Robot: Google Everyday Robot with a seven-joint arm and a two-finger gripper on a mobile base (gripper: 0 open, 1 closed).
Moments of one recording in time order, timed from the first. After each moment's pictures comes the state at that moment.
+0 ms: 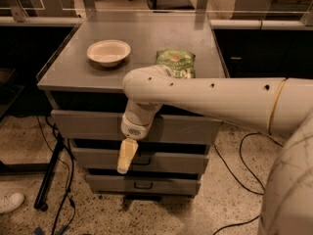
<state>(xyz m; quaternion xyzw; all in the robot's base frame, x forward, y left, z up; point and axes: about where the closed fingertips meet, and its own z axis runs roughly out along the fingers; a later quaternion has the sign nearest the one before) 0.530 0.085 0.662 -0.65 0.74 0.12 0.10</state>
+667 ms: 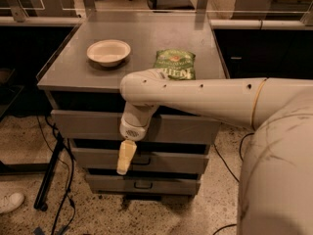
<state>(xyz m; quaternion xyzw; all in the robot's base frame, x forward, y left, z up) 0.539 0.090 0.639 -0.66 0.74 0.13 0.07</state>
